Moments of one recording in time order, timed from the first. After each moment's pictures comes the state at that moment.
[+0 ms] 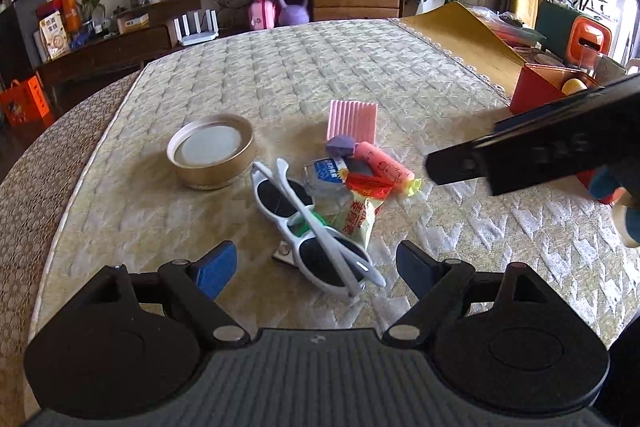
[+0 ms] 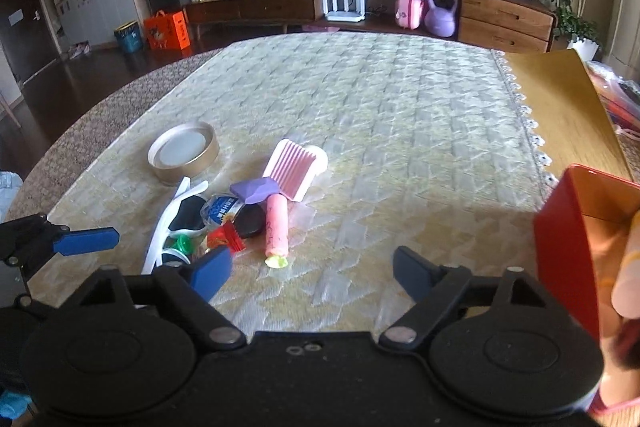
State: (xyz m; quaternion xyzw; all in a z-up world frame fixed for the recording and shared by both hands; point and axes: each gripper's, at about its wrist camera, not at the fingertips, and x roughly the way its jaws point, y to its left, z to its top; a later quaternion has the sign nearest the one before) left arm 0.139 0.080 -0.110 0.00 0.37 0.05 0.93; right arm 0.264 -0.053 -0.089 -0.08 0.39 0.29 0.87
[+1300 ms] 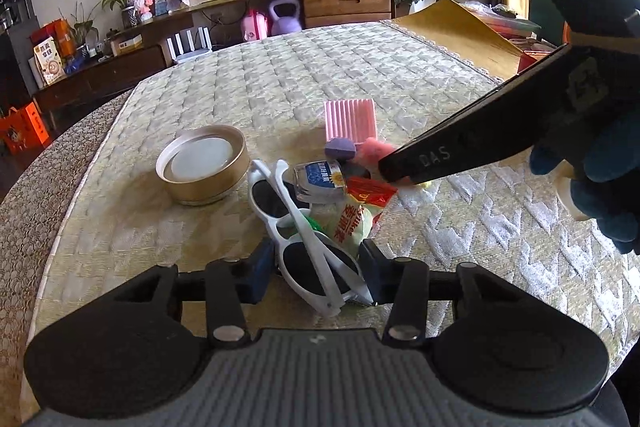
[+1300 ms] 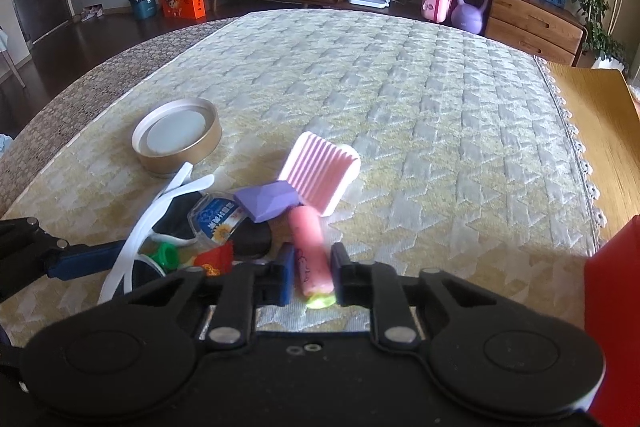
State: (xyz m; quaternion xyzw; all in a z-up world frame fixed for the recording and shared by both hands) left arm 0.145 0.077 -0.123 0.03 0.36 0.05 0.93; right arm 0.292 -0.016 -0.113 -0.13 0.39 0.31 0.86
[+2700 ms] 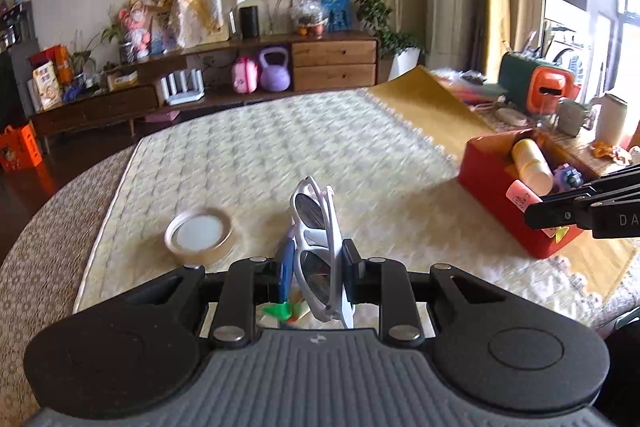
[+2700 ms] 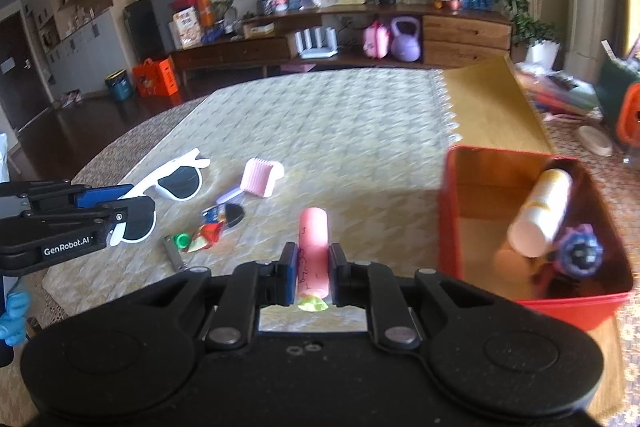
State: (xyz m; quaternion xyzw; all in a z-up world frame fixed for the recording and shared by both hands) left arm 0.116 0.048 -0.035 0.01 0.30 0.02 0.95; right arm 0.197 -0.164 -0.035 -0.02 0.34 0.26 0.91
